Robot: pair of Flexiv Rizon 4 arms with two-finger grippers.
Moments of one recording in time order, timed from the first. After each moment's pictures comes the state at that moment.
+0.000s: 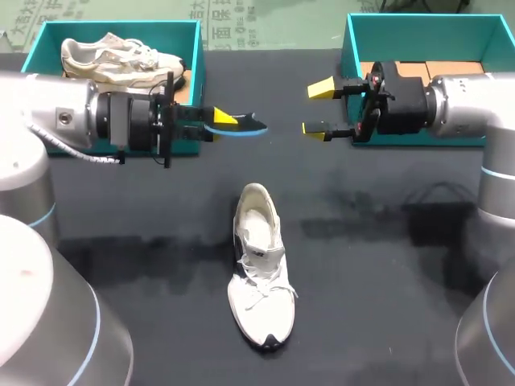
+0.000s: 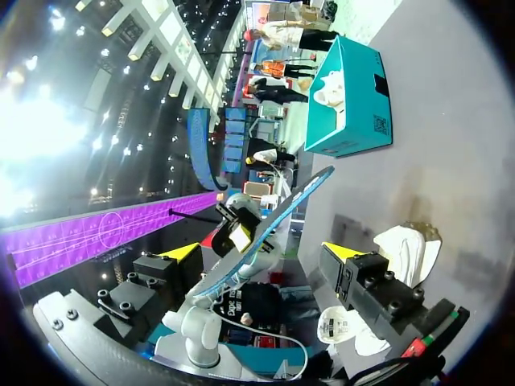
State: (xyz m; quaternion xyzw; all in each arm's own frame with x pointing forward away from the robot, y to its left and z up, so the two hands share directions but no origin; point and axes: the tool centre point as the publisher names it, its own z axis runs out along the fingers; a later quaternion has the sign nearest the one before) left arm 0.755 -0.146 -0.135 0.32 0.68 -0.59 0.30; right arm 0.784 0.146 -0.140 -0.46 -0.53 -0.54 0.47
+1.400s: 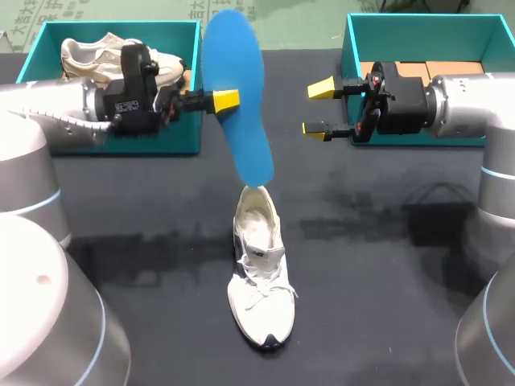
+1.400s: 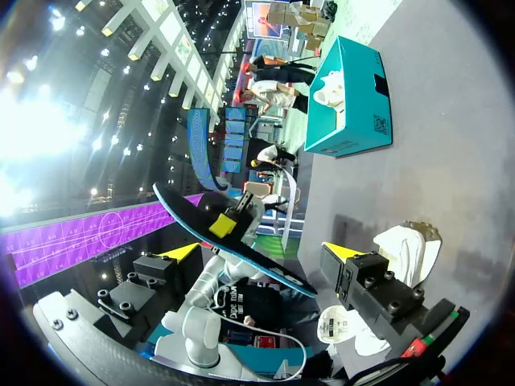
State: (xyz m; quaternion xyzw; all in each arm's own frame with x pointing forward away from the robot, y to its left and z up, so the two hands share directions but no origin) left arm 0.754 -0.152 -0.093 -0.17 0.66 -0.72 -0.14; right arm 0.784 0.146 -0.140 -0.46 -0.53 -0.54 0.47
